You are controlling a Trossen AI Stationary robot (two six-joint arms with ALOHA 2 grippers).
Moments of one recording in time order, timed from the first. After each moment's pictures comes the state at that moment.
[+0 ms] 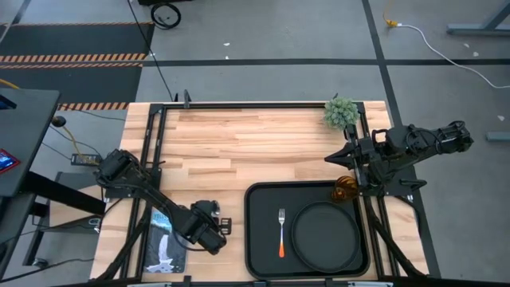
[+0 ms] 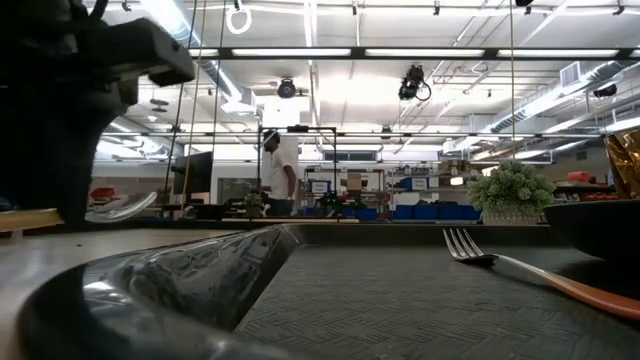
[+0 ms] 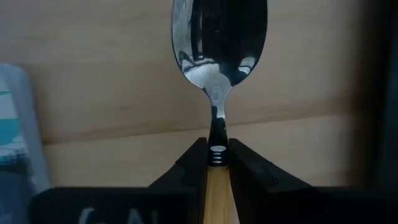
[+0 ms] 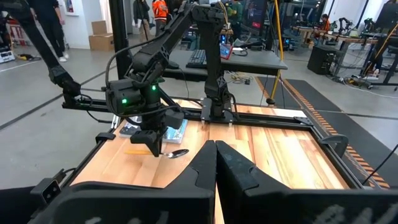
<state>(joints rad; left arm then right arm) -0.65 1.80 1.14 -0.76 -0.26 -2.16 0.28 0.54 0.76 -0.33 0.19 -0.04</state>
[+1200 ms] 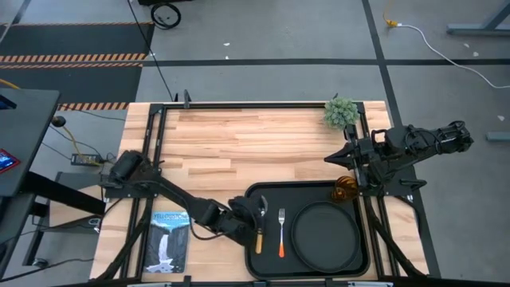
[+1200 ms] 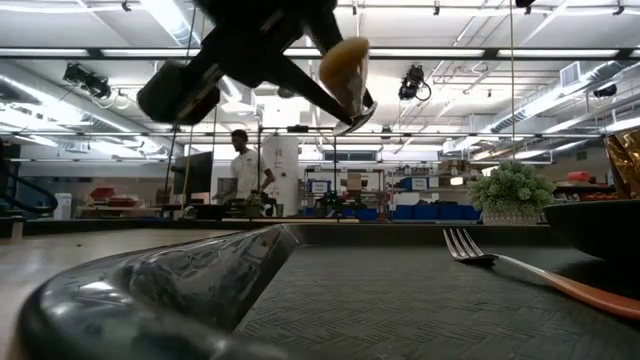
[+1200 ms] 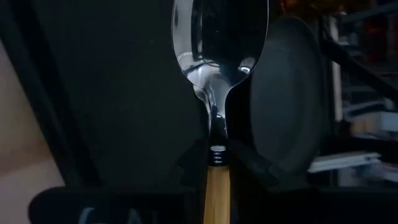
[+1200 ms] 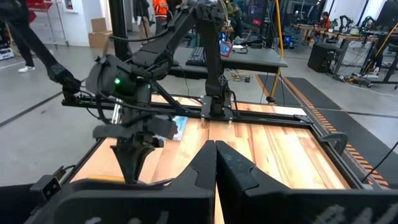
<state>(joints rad) -0.49 1.90 1.31 -0.23 -0.46 -1.74 0.28 0.54 0.76 -0.34 0.19 -0.04</state>
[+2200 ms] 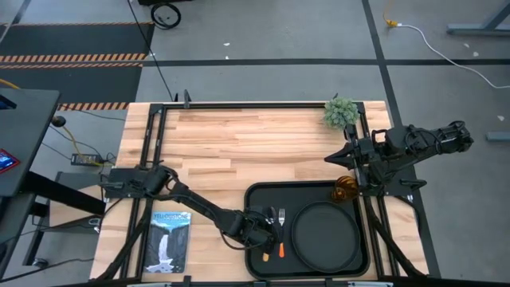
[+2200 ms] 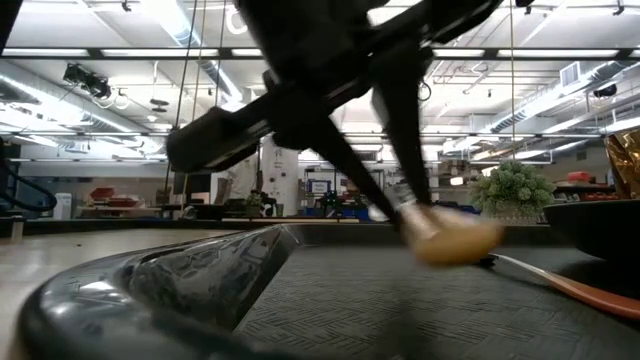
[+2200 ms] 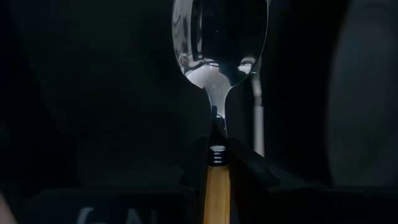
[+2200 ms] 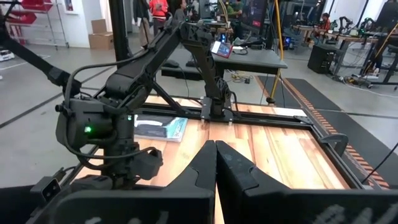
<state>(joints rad) -0.47 2.22 1.70 -0.53 -0.32 -1.81 0.28 0.54 0.76 -0.34 0.19 -0.04</state>
